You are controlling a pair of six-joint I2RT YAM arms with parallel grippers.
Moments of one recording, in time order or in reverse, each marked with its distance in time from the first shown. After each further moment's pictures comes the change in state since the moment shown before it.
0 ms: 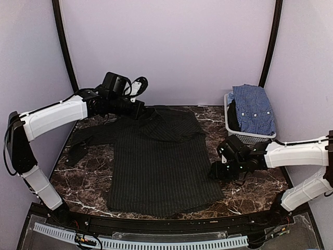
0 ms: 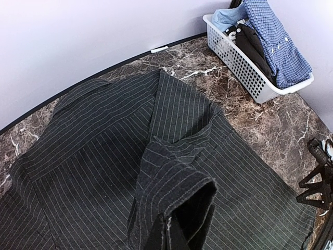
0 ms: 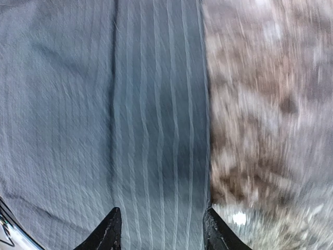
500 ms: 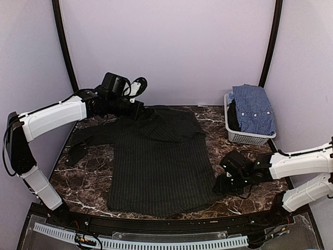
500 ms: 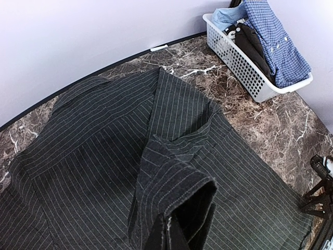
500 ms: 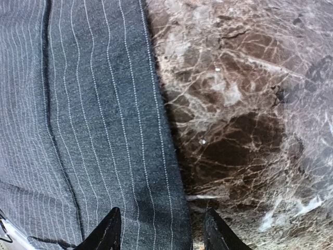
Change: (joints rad) left arm 0.000 -0.012 -0.013 -0.002 0.004 -0.002; right arm 0.135 -0.087 -0.145 -0.059 0.021 0.244
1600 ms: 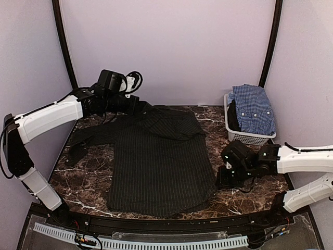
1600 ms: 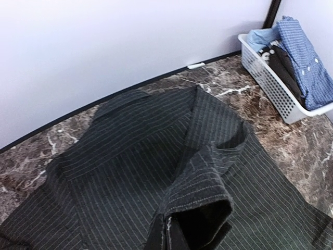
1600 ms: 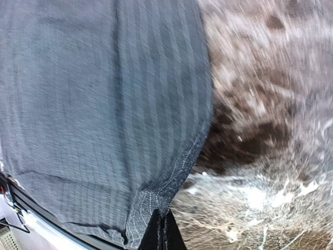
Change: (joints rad) left arm 0.000 -0.033 -0.002 0.024 -0.175 -0.008; right arm 0.026 -0.081 0.110 -0.123 -0.001 0.004
